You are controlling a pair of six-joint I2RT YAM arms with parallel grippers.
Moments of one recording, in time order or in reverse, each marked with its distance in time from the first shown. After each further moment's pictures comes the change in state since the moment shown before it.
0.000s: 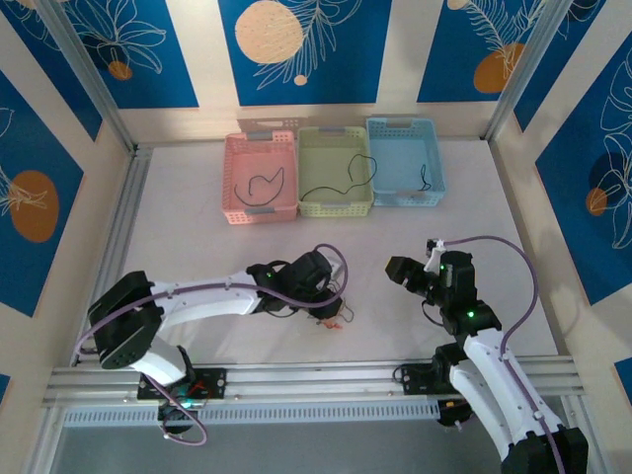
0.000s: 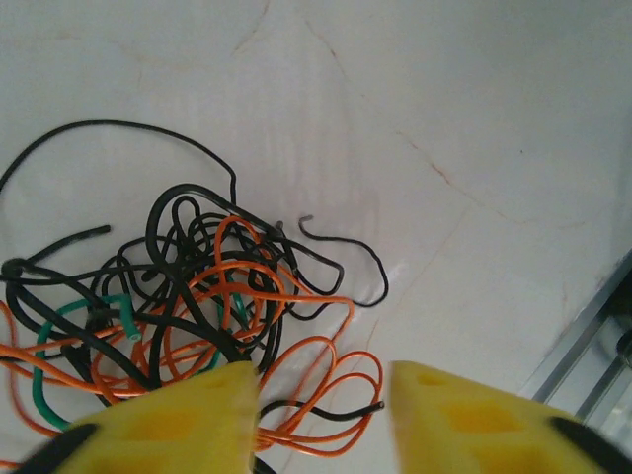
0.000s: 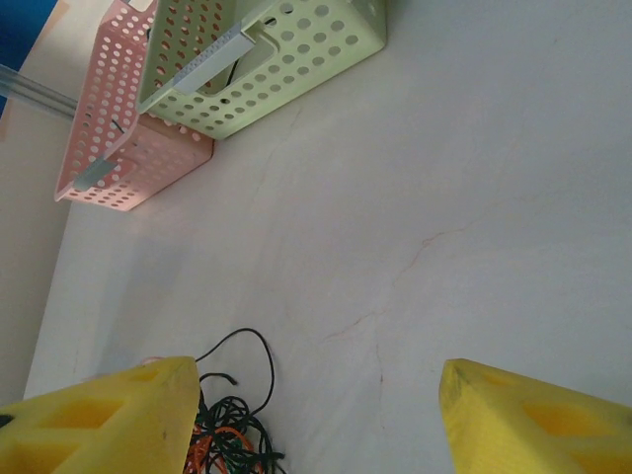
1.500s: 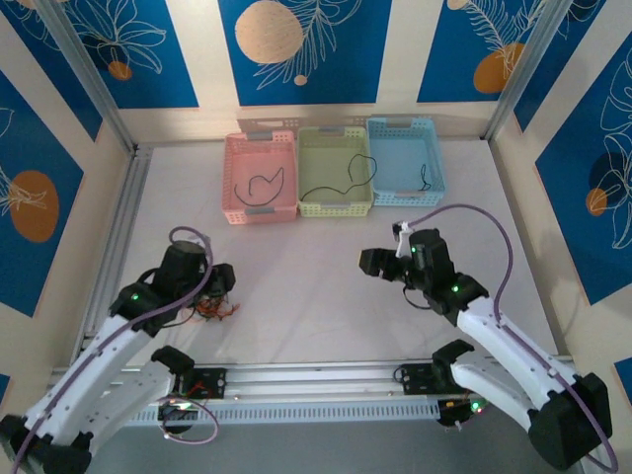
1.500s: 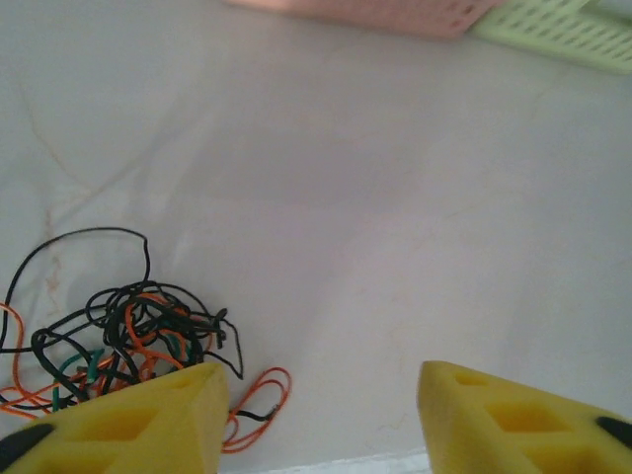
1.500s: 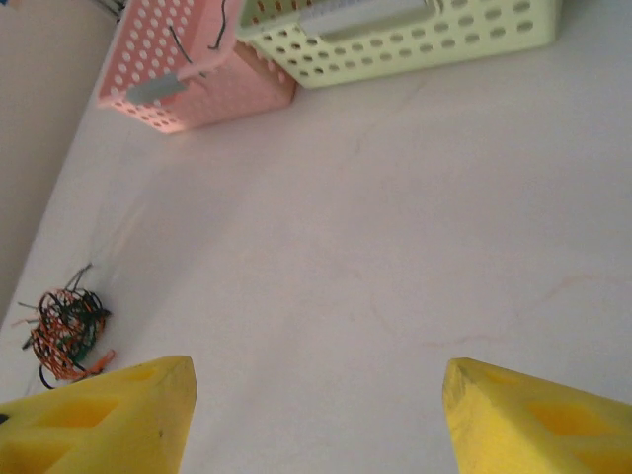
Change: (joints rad) left arm 0.583 -0.763 -0.227 -0.486 -0.181 -0.098; right arm 0.295 0.222 0.212 -0.031 0.140 -0.093
